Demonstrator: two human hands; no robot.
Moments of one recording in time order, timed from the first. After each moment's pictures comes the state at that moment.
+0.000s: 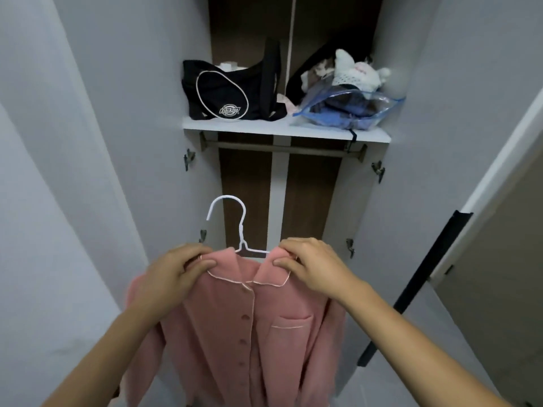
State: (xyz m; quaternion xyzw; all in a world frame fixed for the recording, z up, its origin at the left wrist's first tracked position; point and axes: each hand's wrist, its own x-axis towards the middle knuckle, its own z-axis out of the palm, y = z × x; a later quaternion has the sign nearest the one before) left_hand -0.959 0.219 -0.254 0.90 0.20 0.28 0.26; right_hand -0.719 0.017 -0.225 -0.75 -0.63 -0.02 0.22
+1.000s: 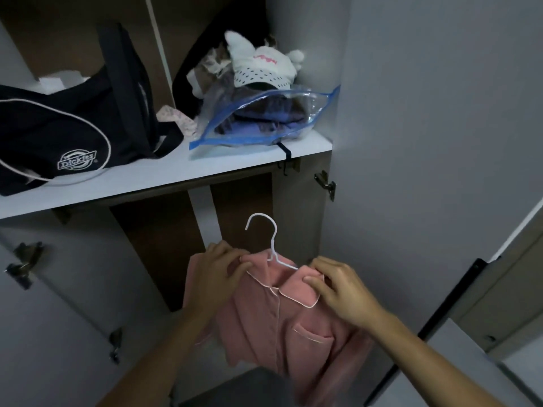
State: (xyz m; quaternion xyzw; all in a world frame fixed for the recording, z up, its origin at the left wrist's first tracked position) left_hand -0.539 0.337 -0.320 0.94 0.02 0.28 0.21; right_hand -0.470 0.040 -0.288 -0.83 -0.41 -0.06 0.37
